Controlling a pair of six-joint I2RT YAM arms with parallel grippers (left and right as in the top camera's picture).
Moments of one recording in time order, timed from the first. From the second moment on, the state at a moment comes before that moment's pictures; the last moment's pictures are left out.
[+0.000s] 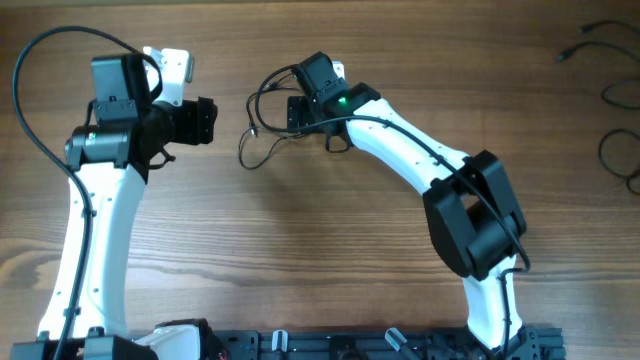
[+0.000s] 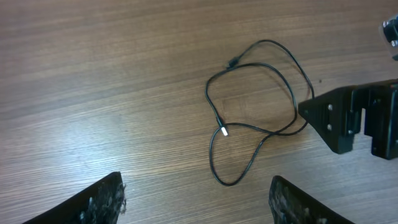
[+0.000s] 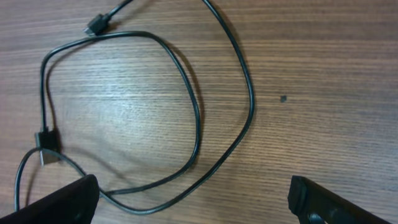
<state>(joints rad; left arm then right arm) 0.06 1.41 1.26 -0.73 0.20 0.16 0.62 2.15 1.67 -0.59 0.12 0.56</state>
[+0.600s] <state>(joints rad) 0.07 1.44 1.26 -0.72 0.35 0.17 0.64 2.26 1.67 -0.56 0.19 0.77</state>
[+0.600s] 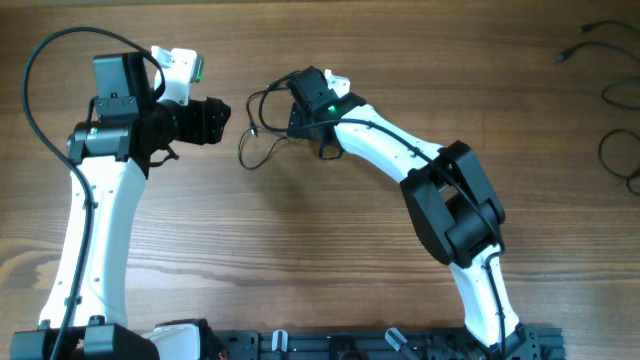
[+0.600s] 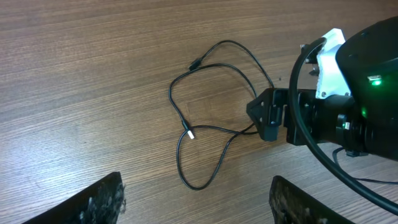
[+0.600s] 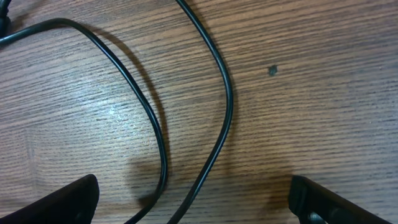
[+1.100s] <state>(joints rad) 0.07 1.44 1.26 -0.72 0.38 0.17 0.65 2.26 1.67 -0.59 0.20 0.84</state>
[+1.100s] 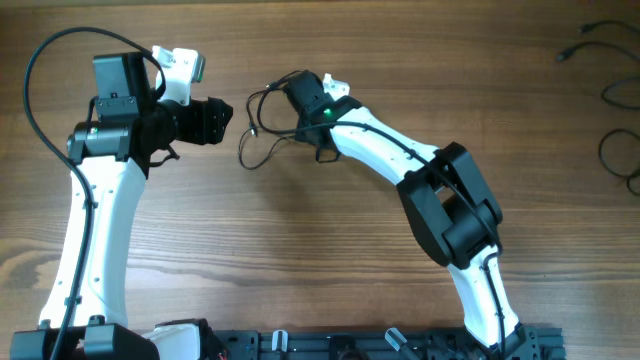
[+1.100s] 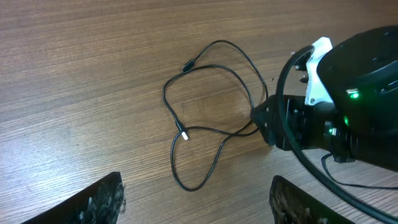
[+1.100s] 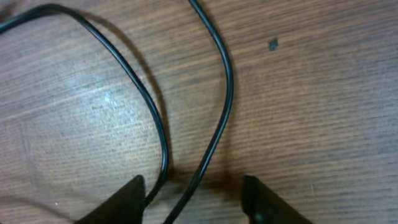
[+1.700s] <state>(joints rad) 0.07 1.44 1.26 -0.72 0.38 0.17 0.63 2.27 1.67 -0.64 0.30 0.80</state>
